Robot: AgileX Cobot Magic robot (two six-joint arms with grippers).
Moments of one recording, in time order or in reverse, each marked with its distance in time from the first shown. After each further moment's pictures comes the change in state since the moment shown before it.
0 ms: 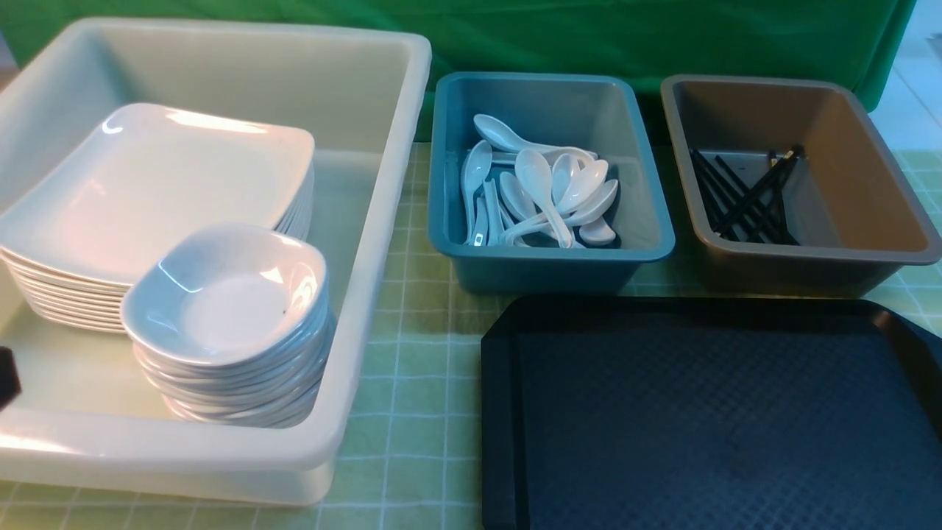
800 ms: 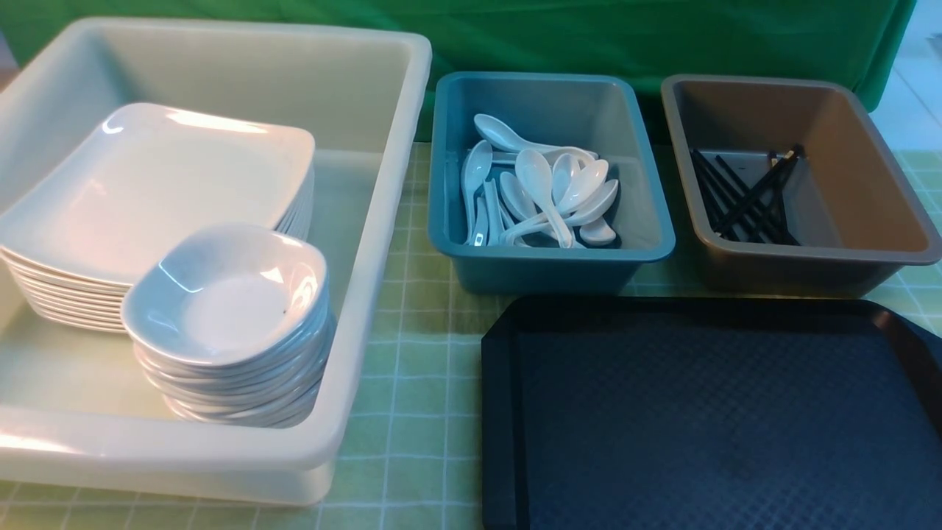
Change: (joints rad) right arm 0.000 0.000 0.007 -0.002 -0.005 0.002; left arm 0.002 -0.011 0.037 0.092 -0.139 0.048
